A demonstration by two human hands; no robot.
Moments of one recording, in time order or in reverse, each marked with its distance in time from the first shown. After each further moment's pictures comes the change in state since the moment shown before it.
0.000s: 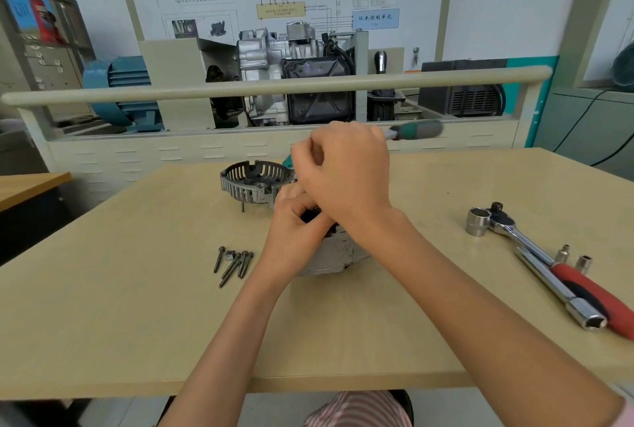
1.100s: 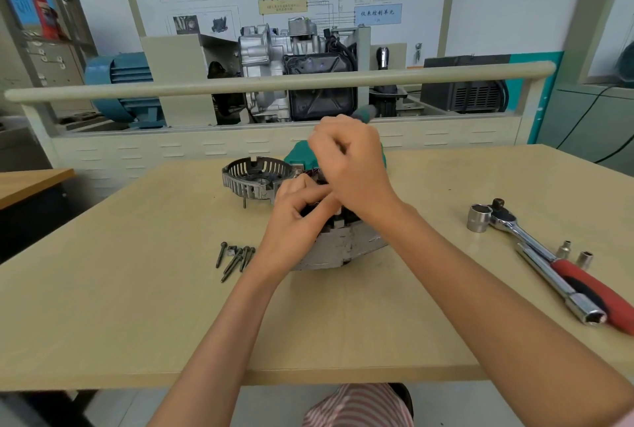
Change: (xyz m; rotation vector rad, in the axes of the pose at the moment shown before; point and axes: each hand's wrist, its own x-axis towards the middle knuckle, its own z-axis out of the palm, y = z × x) left_hand 0.001 -0.002 -0.006 0.025 -0.084 0.022; right_hand 0.003 0.005 -0.005 0.670 -0.038 -0.017
